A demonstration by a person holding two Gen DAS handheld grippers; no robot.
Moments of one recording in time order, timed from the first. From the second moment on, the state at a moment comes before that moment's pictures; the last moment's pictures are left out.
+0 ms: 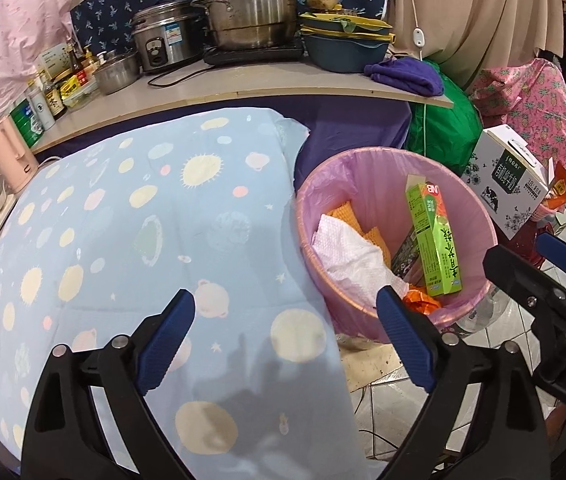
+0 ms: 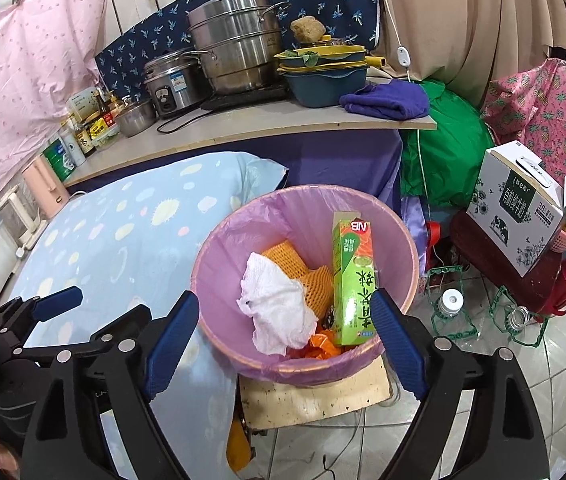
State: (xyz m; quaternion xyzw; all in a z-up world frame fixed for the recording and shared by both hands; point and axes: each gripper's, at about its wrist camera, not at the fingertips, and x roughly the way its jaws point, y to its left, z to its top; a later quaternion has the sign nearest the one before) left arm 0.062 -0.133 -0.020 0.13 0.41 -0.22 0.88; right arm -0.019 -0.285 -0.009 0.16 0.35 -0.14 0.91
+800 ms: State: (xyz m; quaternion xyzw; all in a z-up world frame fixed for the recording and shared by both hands) left arm 0.037 -0.086 -0.030 0.11 0.43 -0.16 0.88; right arm -0.046 -0.254 -0.027 0.13 0.39 -0.14 0.90
